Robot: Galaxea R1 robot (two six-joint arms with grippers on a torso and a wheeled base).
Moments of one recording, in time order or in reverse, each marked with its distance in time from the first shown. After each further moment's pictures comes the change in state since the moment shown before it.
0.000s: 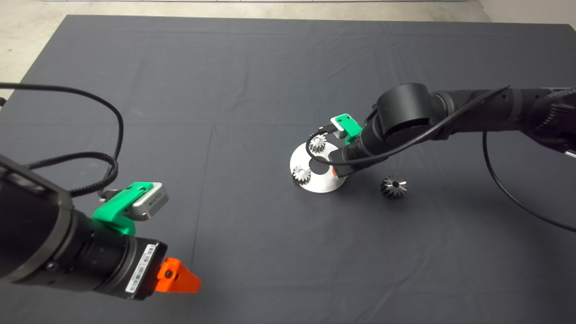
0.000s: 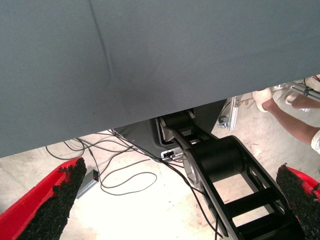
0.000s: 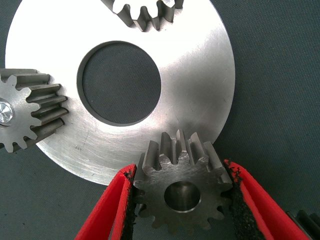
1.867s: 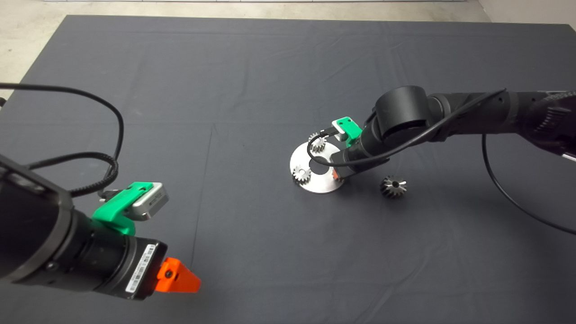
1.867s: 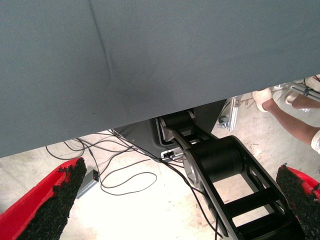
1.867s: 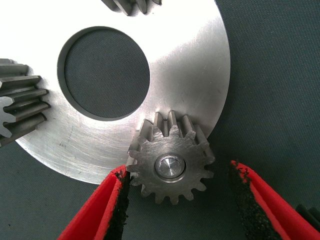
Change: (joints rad) left arm 0.000 0.000 0.000 0.000 0.000 0.000; right arm -0.014 0.003 -0.014 -0.001 -0.012 -0.001
